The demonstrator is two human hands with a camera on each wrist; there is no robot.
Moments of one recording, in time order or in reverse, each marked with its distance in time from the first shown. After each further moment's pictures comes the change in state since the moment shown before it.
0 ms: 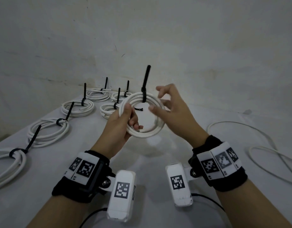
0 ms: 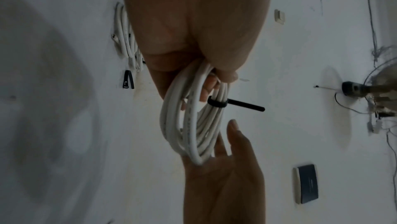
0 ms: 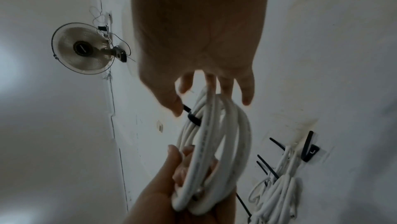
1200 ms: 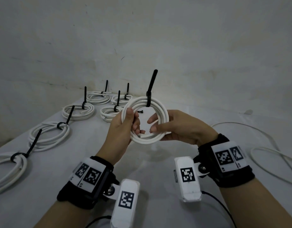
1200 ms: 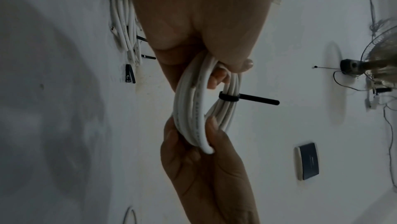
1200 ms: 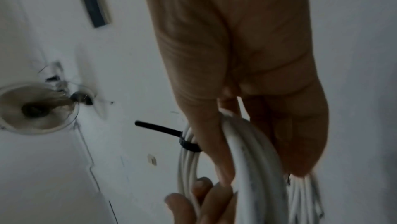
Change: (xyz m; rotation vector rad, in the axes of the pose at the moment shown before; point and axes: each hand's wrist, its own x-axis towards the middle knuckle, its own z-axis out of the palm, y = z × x) left_hand -0.005 -0.007 0.008 0.145 0.010 0.133; right_hand -0.001 0.010 -0.018 0.317 -0.370 0.550
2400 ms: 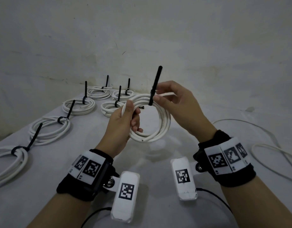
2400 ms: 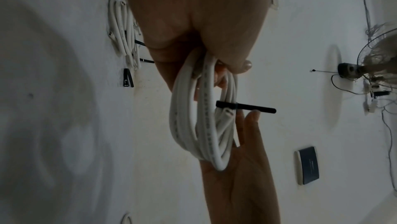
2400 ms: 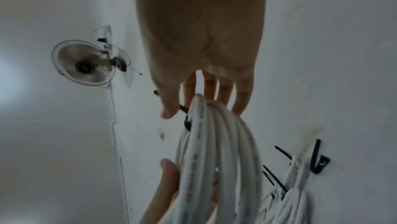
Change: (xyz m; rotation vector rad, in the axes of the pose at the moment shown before) left_hand 0.002 0.003 -0.002 0.009 0.029 -0.052; right_hand 0.004 -0.011 0.009 -0.264 0.413 -0.537
